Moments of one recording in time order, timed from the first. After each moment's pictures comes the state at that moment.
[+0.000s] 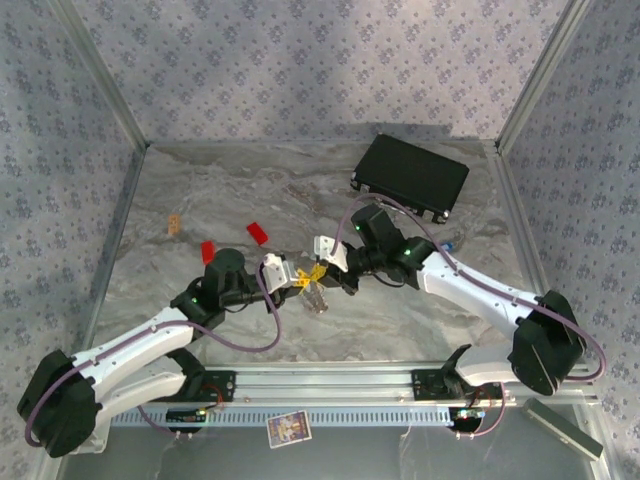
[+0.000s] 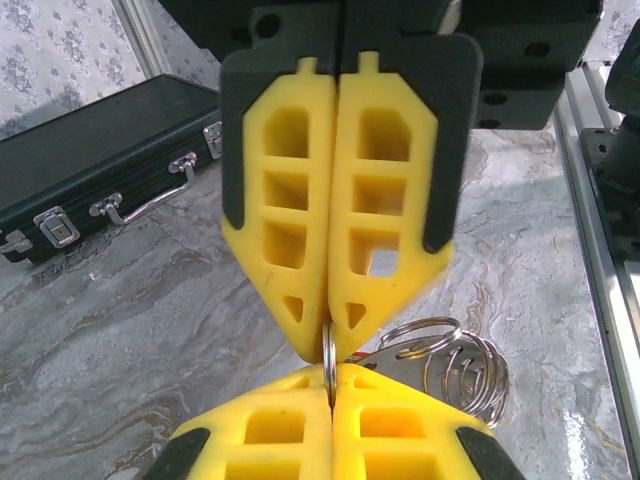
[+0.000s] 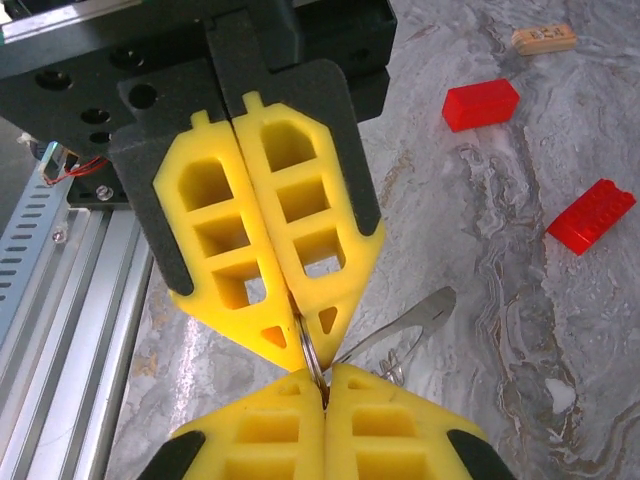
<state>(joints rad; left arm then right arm) -0.74 0.93 0.43 0.18 0.50 0.28 0.75 1.33 0.96 -0.36 -0.65 -0.54</state>
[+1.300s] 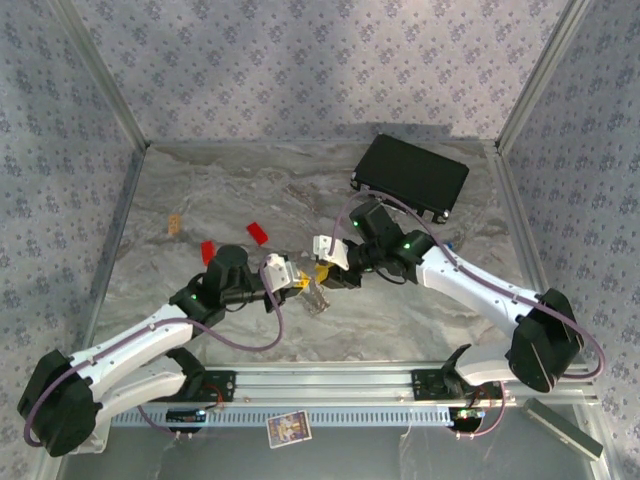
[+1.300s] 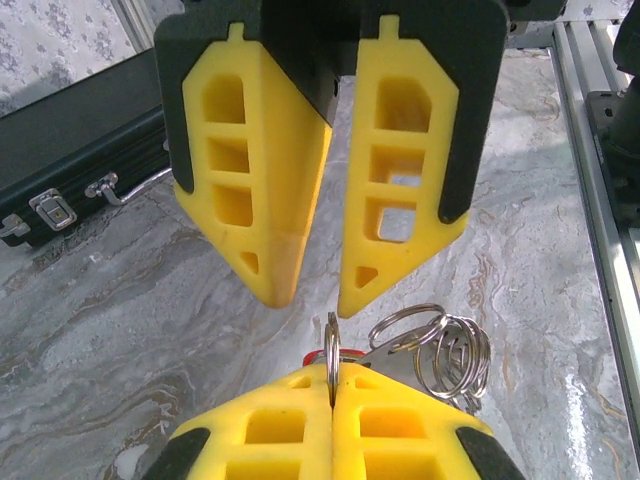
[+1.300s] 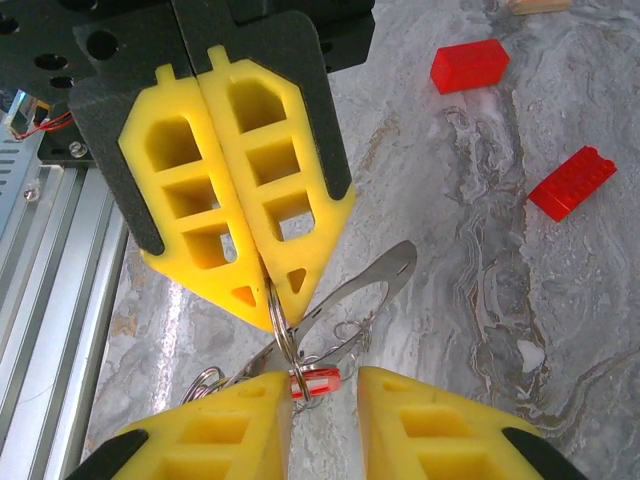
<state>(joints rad) -0.74 0.94 0.48 0.07 0.48 0.34 0.75 1.35 1.03 -0.49 -0.59 -0.62</state>
